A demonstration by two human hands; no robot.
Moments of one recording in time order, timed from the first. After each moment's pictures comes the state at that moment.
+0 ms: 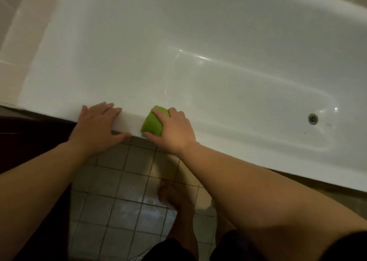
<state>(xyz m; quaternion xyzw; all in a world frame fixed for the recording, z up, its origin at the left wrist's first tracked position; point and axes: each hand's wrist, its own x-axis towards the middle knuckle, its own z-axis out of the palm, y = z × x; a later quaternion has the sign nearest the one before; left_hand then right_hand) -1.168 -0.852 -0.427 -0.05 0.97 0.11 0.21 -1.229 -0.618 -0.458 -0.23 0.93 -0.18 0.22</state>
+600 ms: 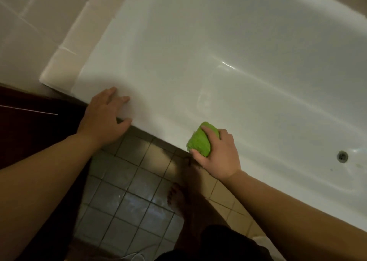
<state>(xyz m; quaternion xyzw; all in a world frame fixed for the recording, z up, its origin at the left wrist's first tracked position) -1.151 -0.935 -0.421 -0.22 0.94 0.21 0.16 -1.223 -0.593 -0.460 -0.22 0.93 -0.21 0.22</state>
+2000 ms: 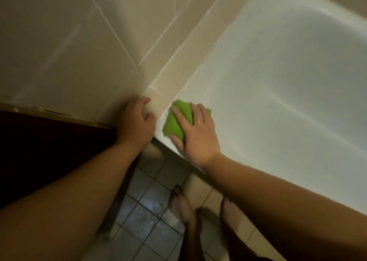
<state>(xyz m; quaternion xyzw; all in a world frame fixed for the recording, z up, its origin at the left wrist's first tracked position) -1.172 -1.082 -0.418 -0.43 0.83 0.36 -0.01 -1.259 -0.913 -0.478 -0.44 0.87 -0.17 0.12</state>
